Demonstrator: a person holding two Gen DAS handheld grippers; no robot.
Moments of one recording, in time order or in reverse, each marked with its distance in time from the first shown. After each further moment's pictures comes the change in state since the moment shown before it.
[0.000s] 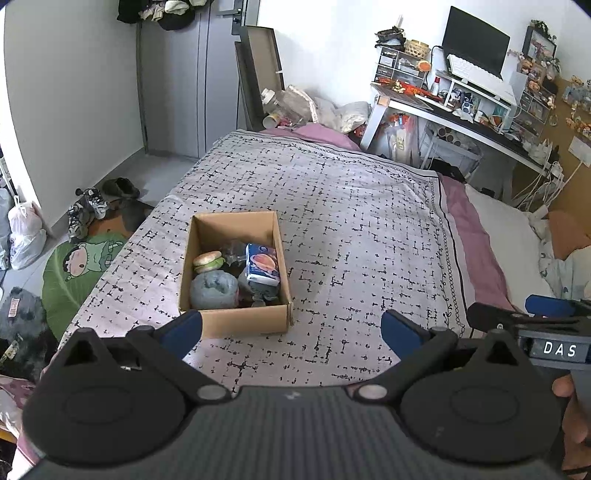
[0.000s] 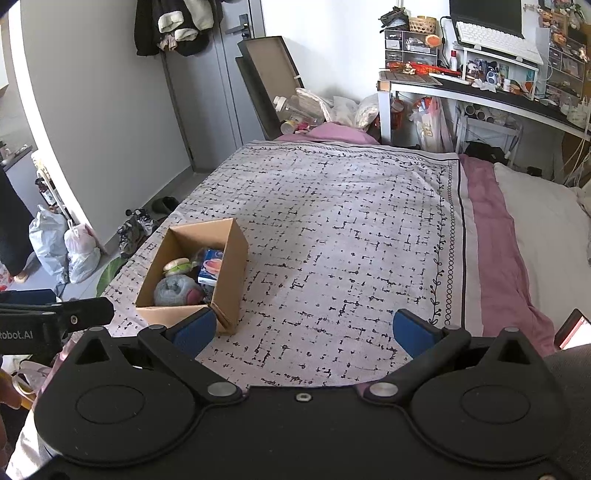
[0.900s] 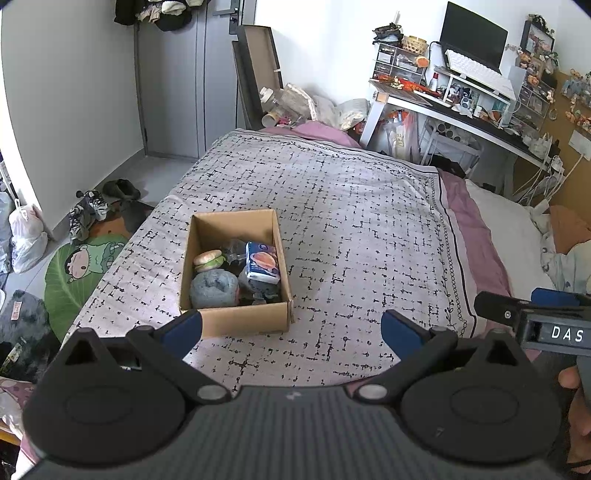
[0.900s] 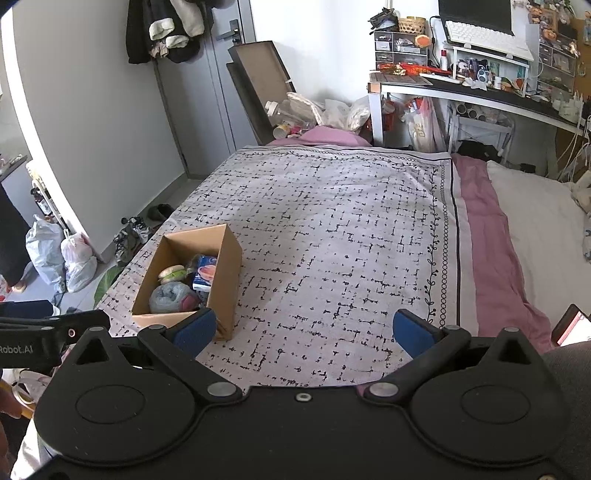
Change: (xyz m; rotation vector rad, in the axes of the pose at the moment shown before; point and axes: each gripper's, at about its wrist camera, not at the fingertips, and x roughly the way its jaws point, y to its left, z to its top) left arm 0.001 -0.004 0.001 0.015 0.006 0.007; right arm -0.001 -0.006 0.001 0.024 -0.013 -0.013
